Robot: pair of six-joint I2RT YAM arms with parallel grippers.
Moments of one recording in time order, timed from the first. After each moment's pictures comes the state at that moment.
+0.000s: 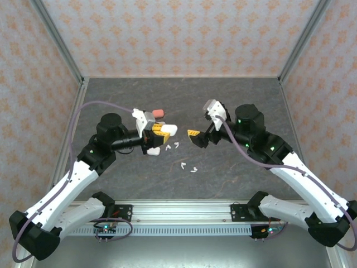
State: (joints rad) left arm -0.48 0.90 0.83 -0.15 0.67 -0.02; right arm 0.71 0.97 1.13 -0.47 -0.25 -0.17
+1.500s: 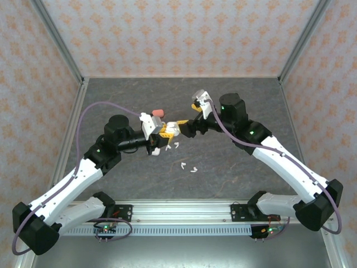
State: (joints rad) left arm -0.53 0.95 0.81 -0.10 0.59 0.12; right arm 0.66 1.19 1.18 -0.35 -0.34 -0.02
